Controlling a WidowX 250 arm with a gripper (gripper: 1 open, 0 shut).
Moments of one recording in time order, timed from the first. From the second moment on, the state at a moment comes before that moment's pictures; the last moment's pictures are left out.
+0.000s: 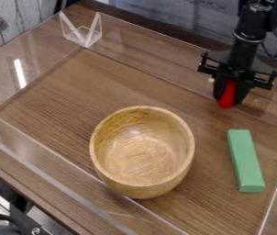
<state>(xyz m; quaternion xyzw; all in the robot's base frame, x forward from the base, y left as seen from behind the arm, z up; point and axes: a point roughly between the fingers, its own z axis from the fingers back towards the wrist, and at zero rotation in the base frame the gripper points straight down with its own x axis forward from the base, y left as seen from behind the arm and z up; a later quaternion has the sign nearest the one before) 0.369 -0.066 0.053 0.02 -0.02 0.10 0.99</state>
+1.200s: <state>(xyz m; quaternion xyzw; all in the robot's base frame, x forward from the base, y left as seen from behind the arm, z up) 0.355 -0.065 0.039 0.05 0.02 0.16 0.99</state>
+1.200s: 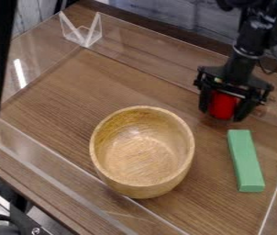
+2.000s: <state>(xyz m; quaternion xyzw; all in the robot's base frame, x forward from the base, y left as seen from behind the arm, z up) 0.353 -0.033 0.047 0.04 0.03 0.24 0.97</state>
